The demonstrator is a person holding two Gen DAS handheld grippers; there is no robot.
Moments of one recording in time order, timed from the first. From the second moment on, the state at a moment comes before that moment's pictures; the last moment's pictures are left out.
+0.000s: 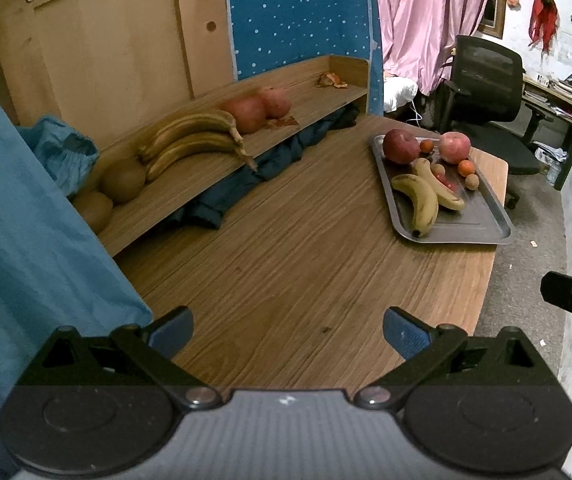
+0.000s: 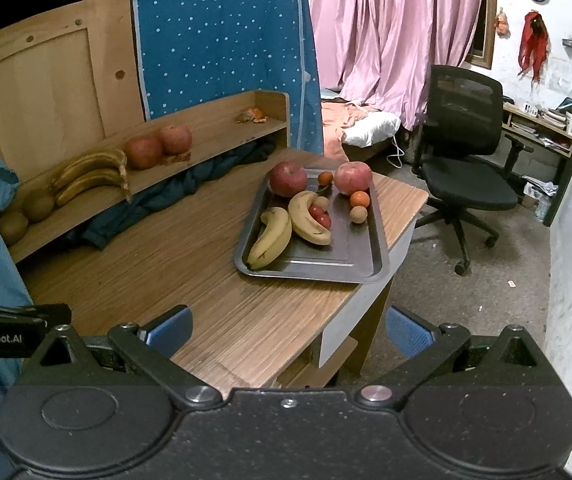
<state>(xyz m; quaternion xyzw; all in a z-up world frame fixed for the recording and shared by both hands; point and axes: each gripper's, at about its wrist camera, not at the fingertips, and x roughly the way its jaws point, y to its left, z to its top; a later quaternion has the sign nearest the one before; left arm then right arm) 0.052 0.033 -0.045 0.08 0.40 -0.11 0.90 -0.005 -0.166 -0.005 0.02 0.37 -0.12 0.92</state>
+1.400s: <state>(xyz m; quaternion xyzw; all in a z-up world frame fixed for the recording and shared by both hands) 0.052 0.033 -0.043 0.07 0.40 -0.11 0.91 -0.004 -0.169 -0.005 0.02 0.37 -0.11 0.92</state>
